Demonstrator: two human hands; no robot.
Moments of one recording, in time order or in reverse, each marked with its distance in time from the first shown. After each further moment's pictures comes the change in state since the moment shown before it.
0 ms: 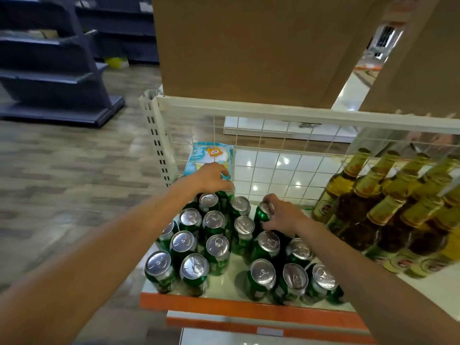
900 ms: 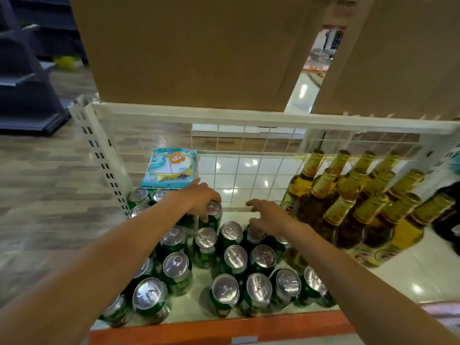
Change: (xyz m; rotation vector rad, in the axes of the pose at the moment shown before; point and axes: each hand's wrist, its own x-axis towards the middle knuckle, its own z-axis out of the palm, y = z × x) left_hand 0.054 0.034 0.049 0.561 -0.219 0.301; right_hand -0.007 0.045 -0.029 0.000 0.041 -0.004
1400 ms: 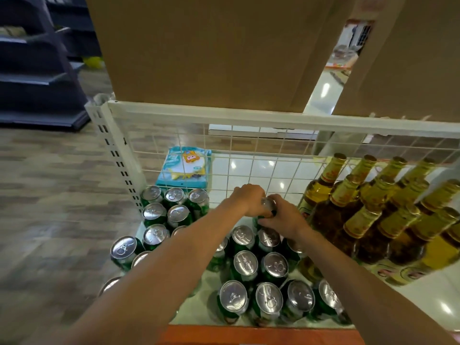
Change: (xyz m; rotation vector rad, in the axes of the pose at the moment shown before) left_hand 0.053 0.083 -0.009 -0.396 0.169 -0.115; right_hand 0.023 0.022 0.012 0.298 0.191 0.079
